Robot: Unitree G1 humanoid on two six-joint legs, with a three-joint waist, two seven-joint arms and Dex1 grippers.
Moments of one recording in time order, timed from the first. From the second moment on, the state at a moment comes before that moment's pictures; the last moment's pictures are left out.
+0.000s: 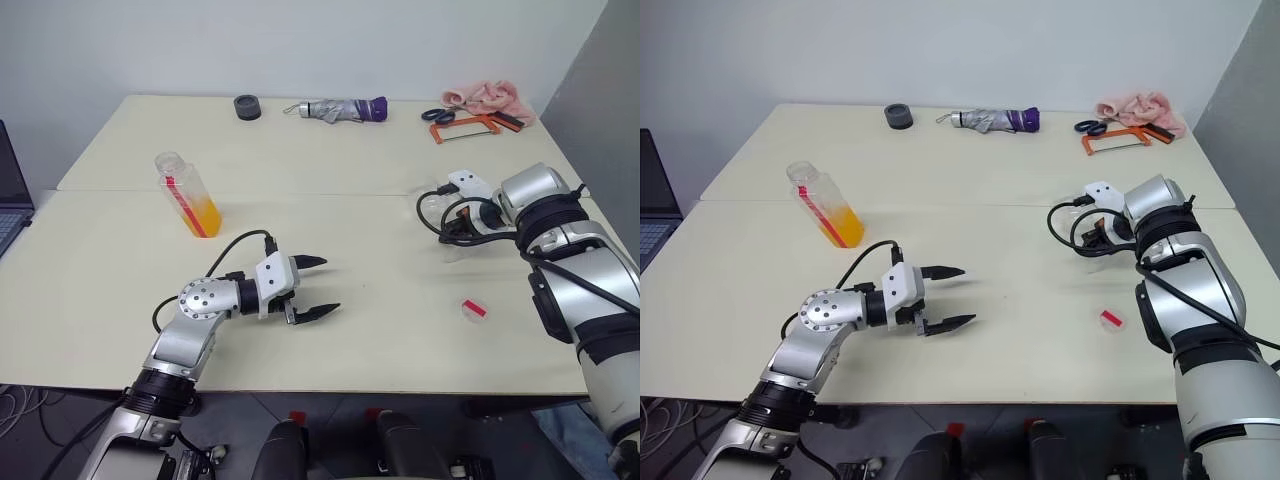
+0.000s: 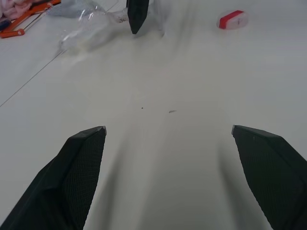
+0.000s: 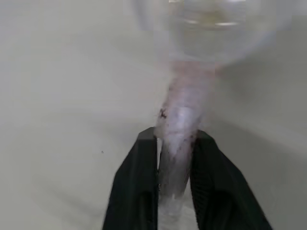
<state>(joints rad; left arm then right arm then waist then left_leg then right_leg) -0.35 0.52 -0.16 0.08 -0.17 -0.03 -1.04 -1.35 -0.47 0.33 1.22 -0.13 0.88 0.96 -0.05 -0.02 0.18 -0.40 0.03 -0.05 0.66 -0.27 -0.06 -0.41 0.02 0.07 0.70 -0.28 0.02</state>
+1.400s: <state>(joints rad) -0.41 0.62 0.07 0.01 -0.40 0.36 -0.98 -0.75 -0.03 -0.13 0.62 0.15 0.12 0.30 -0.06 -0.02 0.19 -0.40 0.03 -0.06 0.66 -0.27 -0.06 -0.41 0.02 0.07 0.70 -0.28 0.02</state>
